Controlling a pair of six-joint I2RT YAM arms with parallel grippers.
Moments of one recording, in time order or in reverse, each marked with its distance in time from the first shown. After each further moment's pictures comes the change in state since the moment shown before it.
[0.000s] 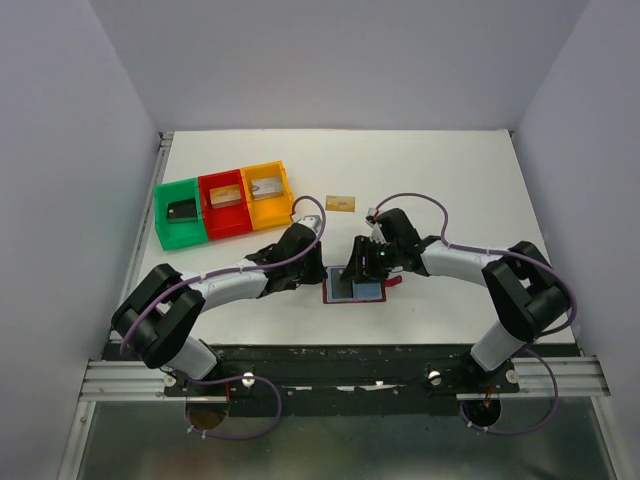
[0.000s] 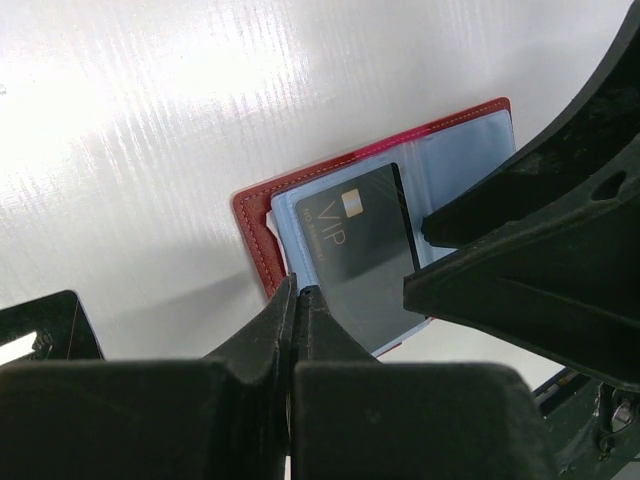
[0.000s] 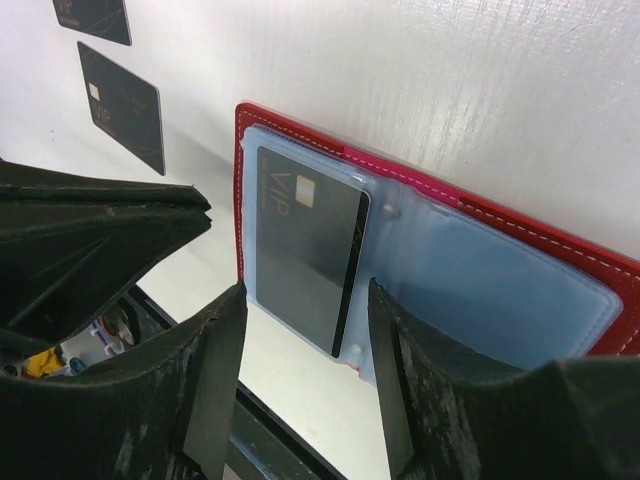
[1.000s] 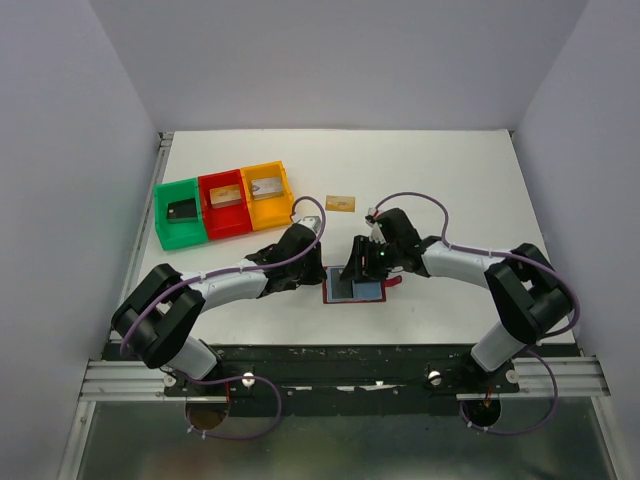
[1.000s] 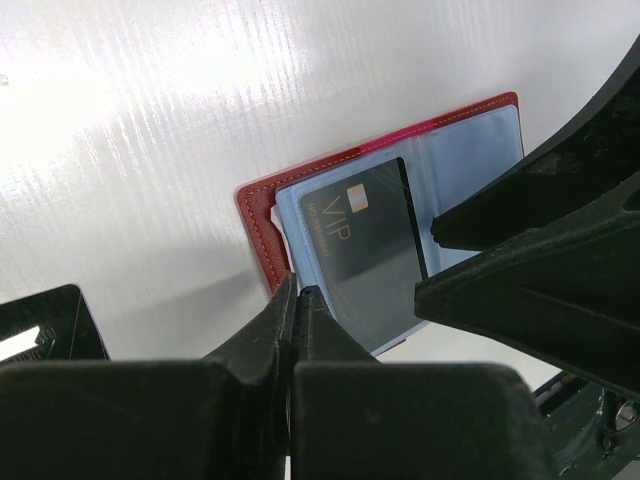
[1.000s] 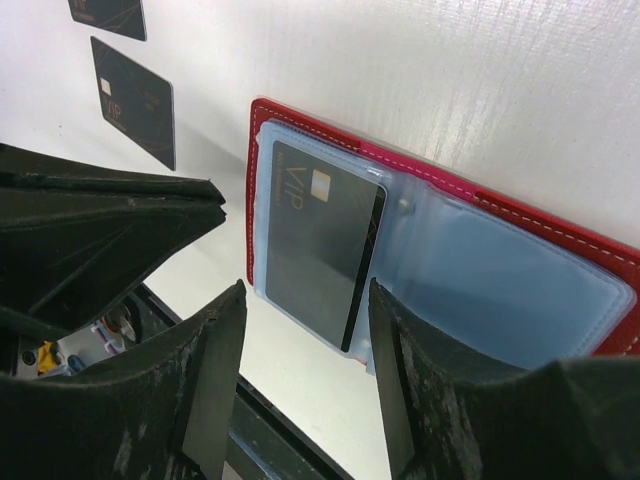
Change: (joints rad) left arm 0.000 0.000 0.000 -0.012 -0.002 0.000; right arm 0.006 -0.028 -0.002 -0.011 0.008 -0.006
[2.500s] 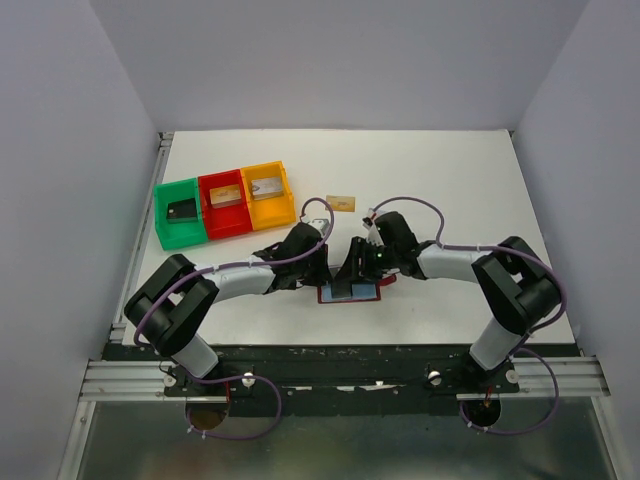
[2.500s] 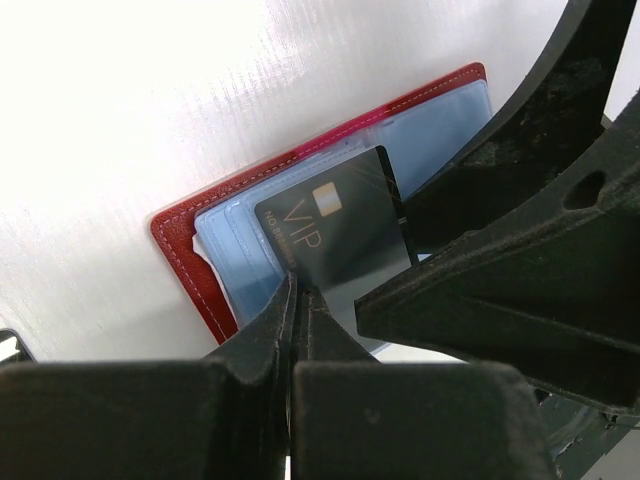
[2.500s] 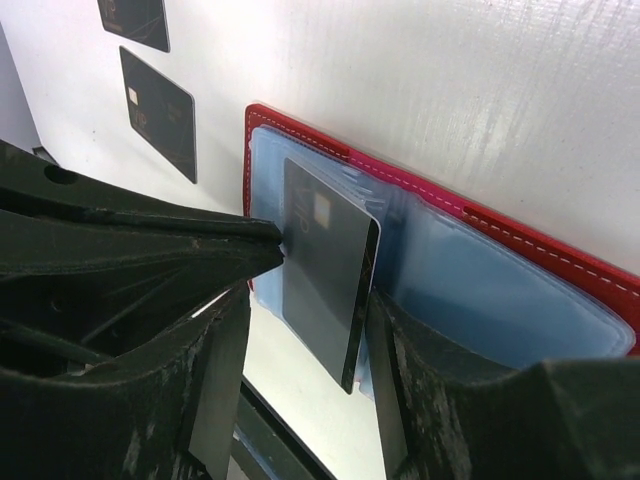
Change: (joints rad) left arm 0.000 0.086 0.032 0.031 0.099 0.031; right arm -0.001 0.081 -0.029 0.159 -0.067 0.061
